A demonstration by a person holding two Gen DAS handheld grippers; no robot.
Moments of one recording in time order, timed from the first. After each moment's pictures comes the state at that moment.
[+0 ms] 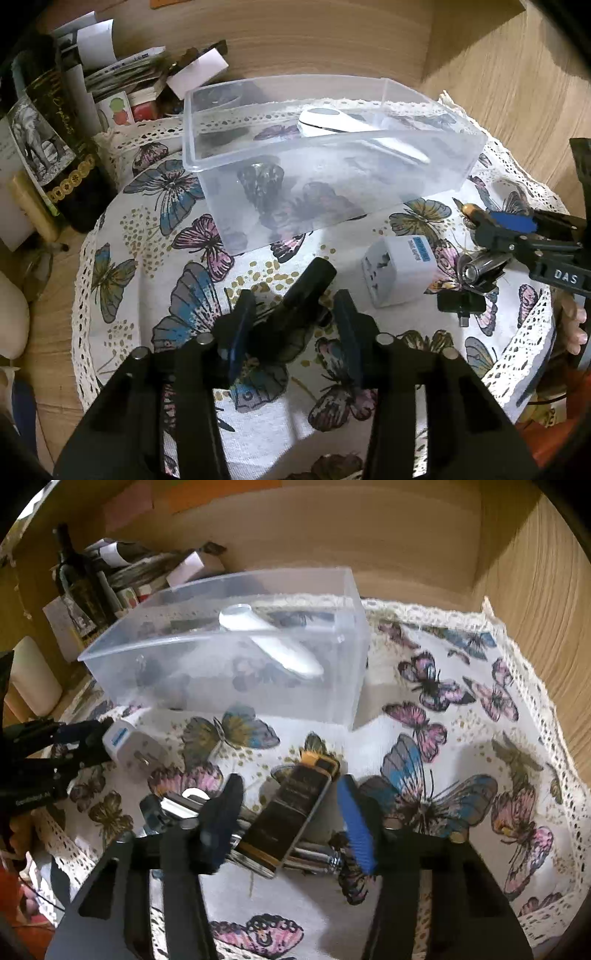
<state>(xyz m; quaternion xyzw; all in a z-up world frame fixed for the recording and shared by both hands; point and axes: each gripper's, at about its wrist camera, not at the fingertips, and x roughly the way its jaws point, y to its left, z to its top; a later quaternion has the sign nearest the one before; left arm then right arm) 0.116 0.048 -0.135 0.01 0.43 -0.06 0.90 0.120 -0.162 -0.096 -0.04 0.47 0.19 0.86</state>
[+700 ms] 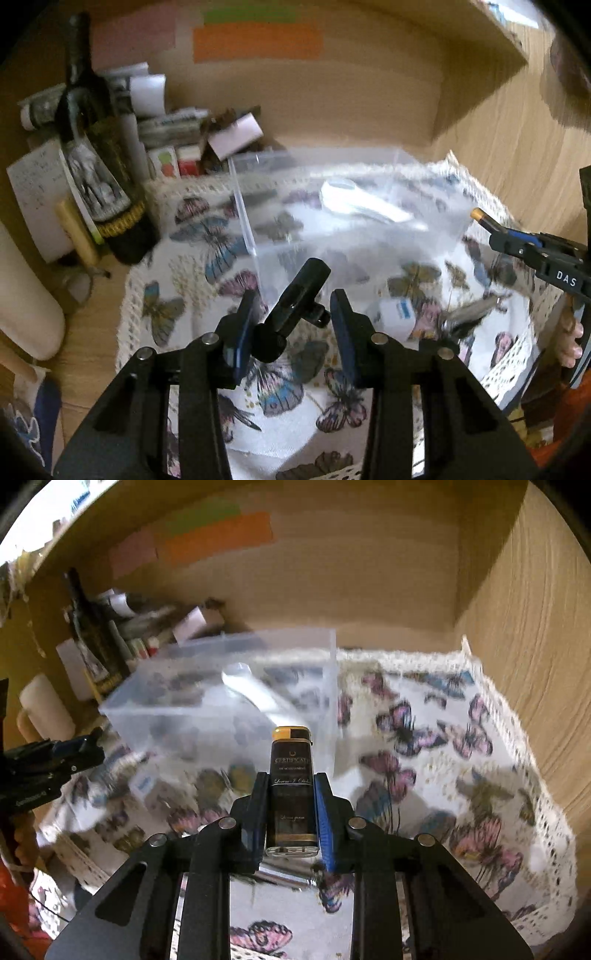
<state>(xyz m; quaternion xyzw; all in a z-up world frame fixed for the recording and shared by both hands) 0.092 0.065 -0.081 -0.02 0.34 -0.03 0.94 0.112 -0.172 -0.036 -0.02 0.38 0.19 0.90</state>
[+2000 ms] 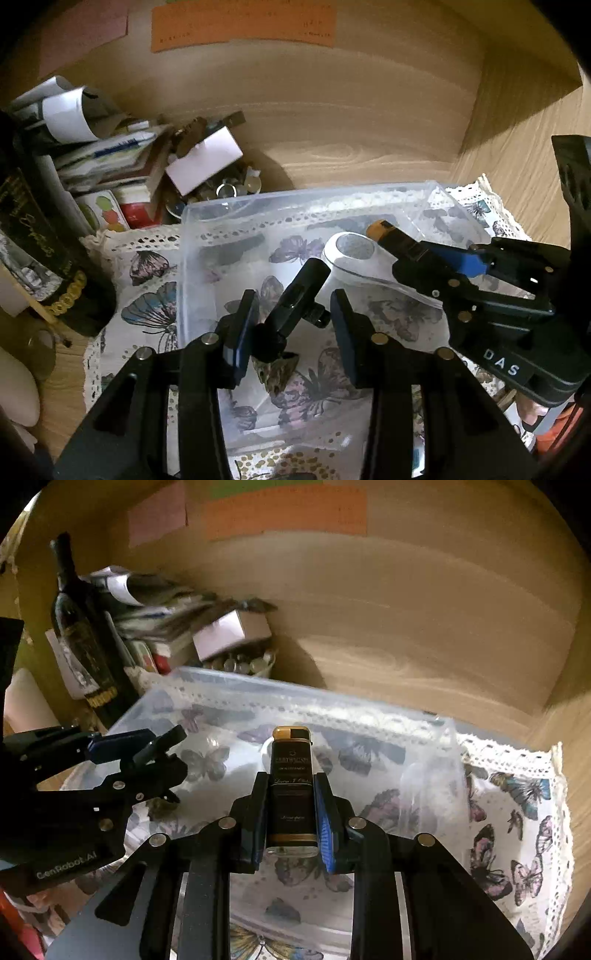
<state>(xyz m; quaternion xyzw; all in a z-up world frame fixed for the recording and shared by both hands) 0.212 0.057 -0.086 -0.03 0.38 -0.02 0.93 0.219 -0.069 -0.056 -0.10 0.41 0.25 0.87</state>
